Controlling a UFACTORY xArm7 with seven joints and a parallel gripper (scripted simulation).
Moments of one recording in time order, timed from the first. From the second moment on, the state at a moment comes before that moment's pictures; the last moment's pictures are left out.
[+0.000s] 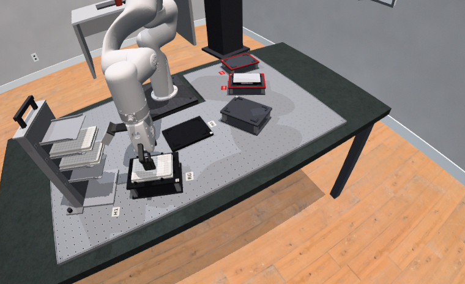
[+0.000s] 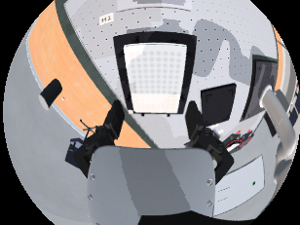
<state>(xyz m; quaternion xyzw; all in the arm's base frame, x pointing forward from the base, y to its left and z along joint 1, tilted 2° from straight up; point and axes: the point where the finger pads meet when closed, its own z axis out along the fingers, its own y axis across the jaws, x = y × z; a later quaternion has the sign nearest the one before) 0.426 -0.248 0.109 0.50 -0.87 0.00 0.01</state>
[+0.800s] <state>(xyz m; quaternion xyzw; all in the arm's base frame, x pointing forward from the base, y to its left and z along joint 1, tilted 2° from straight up) 0.426 -0.247 0.141 0.50 -0.87 0.00 0.01</state>
